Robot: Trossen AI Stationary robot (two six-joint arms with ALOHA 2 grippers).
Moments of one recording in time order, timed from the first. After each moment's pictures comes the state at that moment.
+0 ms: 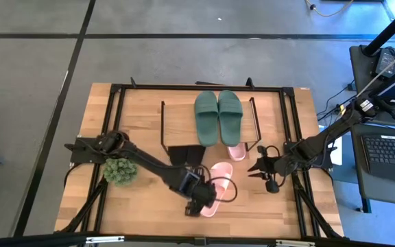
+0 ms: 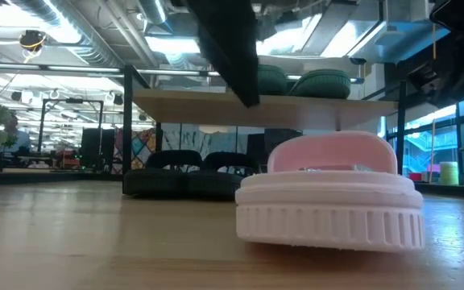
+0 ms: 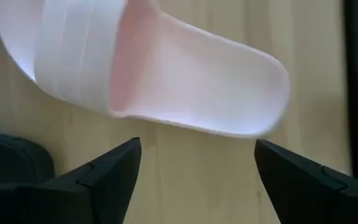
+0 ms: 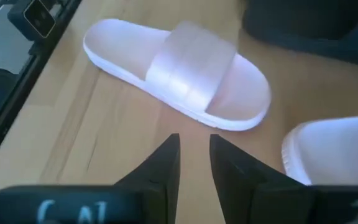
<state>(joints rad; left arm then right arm) -0.42 2.13 1.86 -0.94 -0.14 -0.34 0.61 0.90 0.43 -0.24 0.30 0.39</state>
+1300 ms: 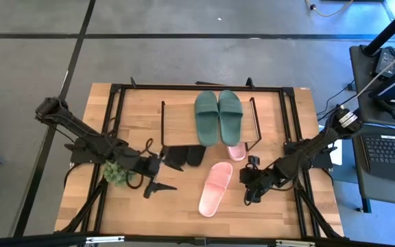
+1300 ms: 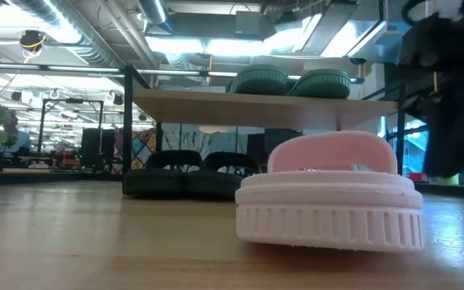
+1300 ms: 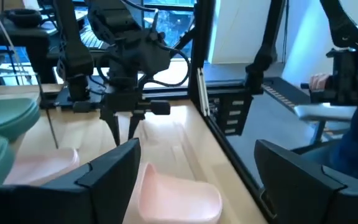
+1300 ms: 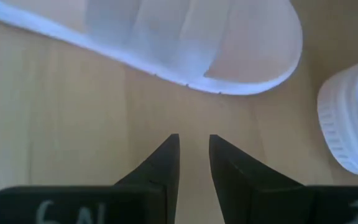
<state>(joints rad) -0.49 1.17 0.73 0.27 -0.22 -0.13 0.62 1.47 0.69 -0.36 0.36 0.65</state>
